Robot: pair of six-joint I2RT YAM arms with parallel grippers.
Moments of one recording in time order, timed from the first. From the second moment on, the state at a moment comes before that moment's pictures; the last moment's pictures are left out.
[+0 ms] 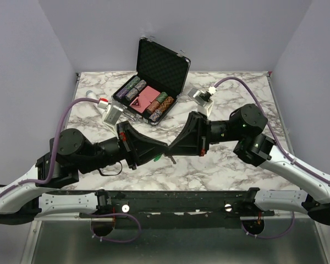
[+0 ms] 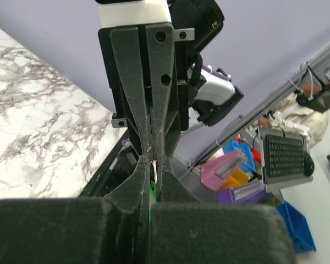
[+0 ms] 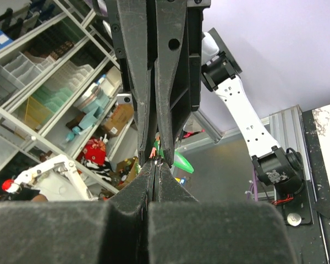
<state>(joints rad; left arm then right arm) -1.31 0.78 1.31 -0.42 -0.07 -0.66 0.98 1.10 1.19 0.20 -0.75 0.88</state>
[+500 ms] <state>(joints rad) -1.30 0.90 1.49 -0.52 0.15 -0.56 0.99 1.10 1.28 0.08 -0.90 0.84</state>
